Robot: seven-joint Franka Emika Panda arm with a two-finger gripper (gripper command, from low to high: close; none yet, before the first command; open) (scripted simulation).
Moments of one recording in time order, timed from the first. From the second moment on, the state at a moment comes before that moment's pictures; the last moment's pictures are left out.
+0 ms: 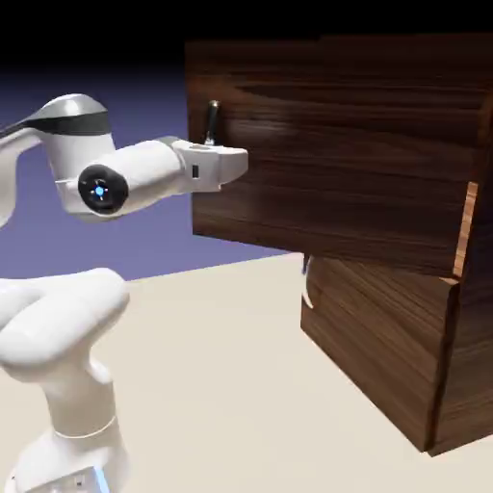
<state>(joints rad) -0.74 -1.60 0.12 -2.99 1.68 1.65 -0.61</state>
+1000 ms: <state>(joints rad) -0.19 -0.70 -0.94 -2.27 0.84 0.89 -1.06</state>
